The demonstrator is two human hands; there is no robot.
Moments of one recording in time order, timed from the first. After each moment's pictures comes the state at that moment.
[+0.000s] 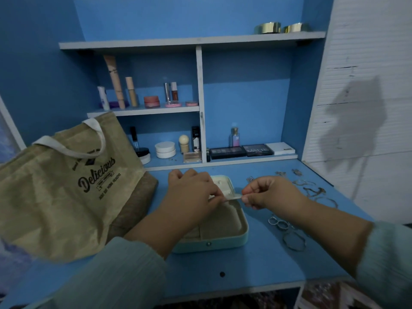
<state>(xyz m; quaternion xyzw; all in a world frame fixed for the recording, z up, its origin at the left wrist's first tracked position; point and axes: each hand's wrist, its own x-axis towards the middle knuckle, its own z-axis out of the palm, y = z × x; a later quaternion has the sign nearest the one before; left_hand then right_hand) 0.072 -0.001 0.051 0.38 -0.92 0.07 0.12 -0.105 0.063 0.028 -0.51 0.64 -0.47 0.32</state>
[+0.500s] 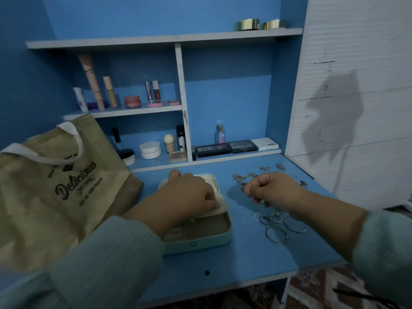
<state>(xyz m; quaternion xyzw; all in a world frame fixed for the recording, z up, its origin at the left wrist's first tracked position) 0.042 -0.006 0.065 0.34 -0.94 0.07 -0.07 -0.136 0.078 0.033 -0.46 0.72 -0.44 0.29</state>
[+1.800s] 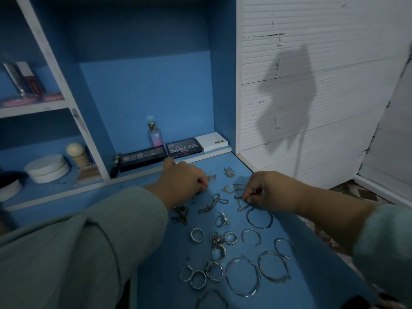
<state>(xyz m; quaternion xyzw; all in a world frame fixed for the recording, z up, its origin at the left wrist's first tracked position) -0.170 -0.108 -0.001 0.26 -0.96 0.01 0.06 -0.321 0.055 -0.009 -0.63 0.74 -0.20 0.12</state>
